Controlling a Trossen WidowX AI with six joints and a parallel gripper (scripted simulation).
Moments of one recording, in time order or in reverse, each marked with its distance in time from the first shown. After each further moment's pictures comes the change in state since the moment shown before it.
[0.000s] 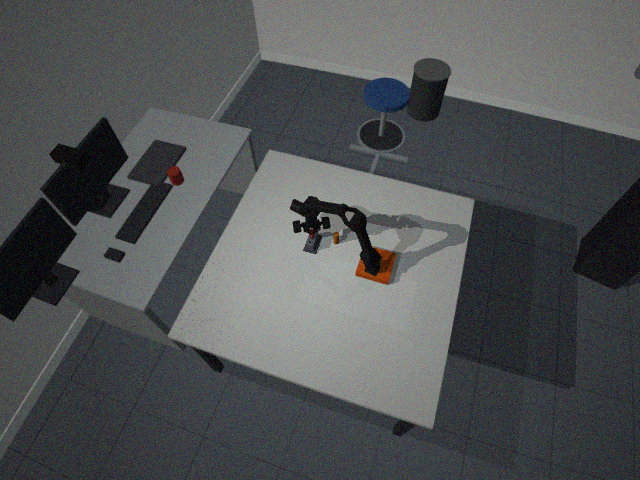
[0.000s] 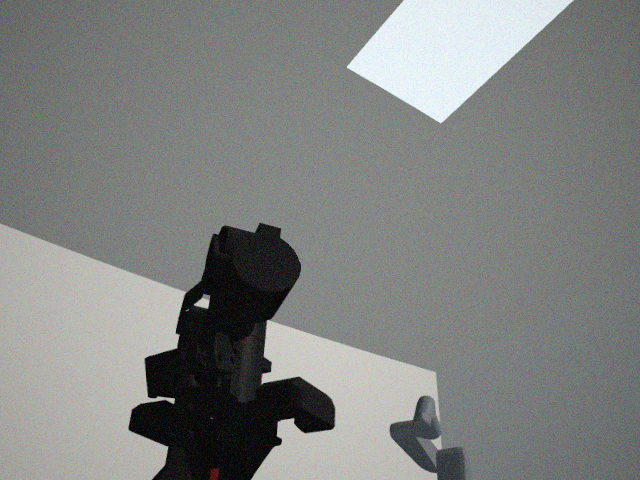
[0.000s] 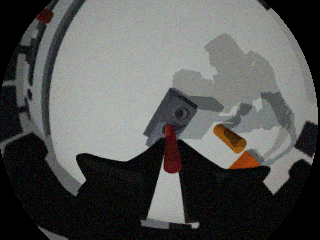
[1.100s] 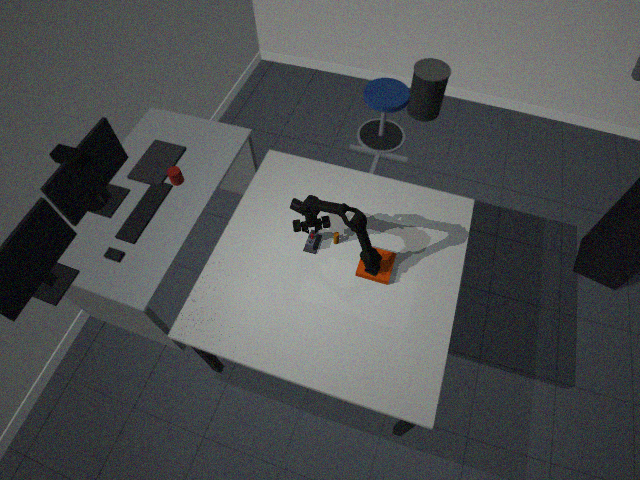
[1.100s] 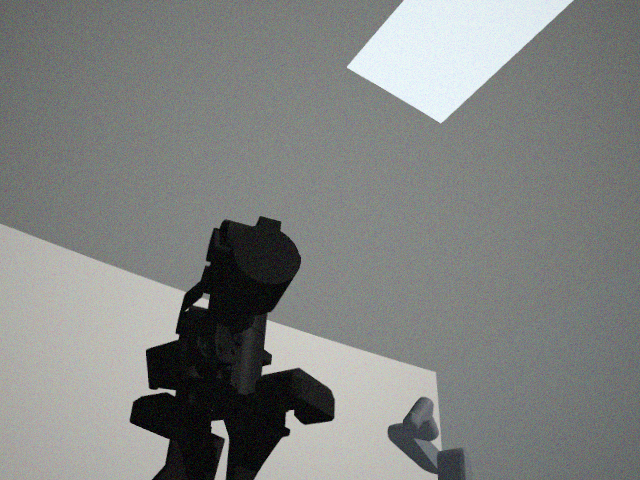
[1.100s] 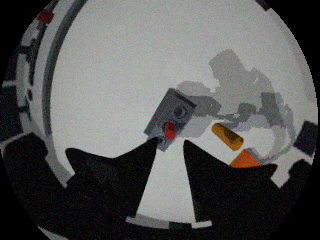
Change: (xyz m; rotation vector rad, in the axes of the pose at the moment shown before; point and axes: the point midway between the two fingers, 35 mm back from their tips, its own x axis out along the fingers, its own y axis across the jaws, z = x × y) arm -0.007 -0.001 0.000 0.001 0.002 -0.002
